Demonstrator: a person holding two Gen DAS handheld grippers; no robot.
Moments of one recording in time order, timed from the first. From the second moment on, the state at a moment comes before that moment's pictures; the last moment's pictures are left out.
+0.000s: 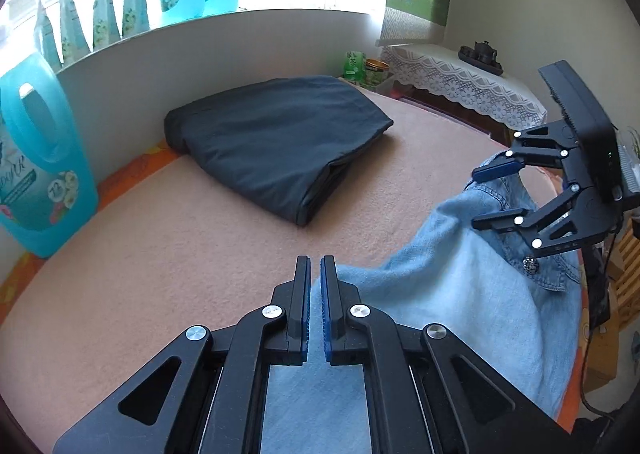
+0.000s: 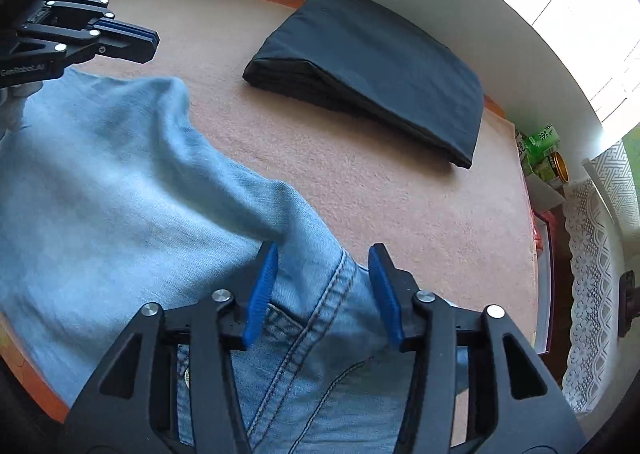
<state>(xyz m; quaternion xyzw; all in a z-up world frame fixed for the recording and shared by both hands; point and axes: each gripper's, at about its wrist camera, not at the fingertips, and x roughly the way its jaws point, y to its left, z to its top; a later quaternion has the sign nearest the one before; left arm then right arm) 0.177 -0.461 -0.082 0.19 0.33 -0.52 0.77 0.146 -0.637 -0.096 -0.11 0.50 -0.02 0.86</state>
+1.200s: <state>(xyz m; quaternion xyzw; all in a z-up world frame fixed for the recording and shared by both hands) 0.180 -0.472 -0.114 0.22 0.36 -0.45 0.79 0.093 -0.750 -0.112 0.16 0.46 -0.19 0.85</state>
